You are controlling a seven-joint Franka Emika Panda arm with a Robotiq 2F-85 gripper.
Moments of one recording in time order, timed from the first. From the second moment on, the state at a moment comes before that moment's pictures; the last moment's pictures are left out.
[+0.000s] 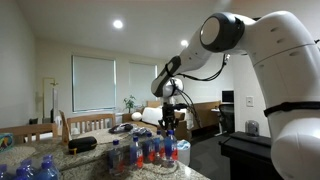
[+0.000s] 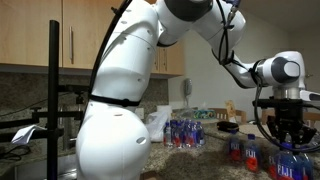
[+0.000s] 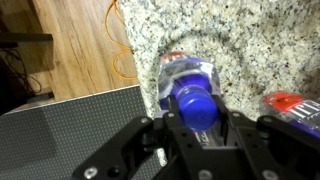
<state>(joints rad) -0.18 0.26 -0.16 -1.88 0.02 2.05 0.05</state>
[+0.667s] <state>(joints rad) -0.16 0.26 -0.15 -1.90 0.01 2.08 0.05</state>
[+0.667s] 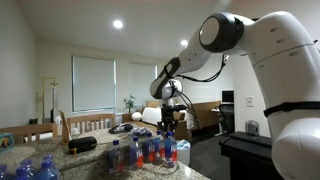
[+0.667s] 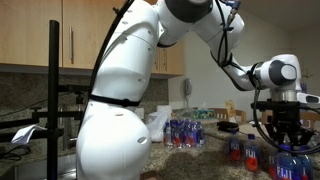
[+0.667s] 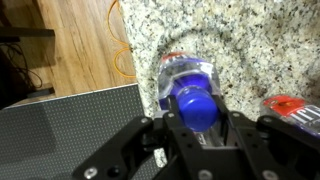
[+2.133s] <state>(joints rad) -0.16 0.29 -0.15 -1.90 -0.04 2.10 0.04</state>
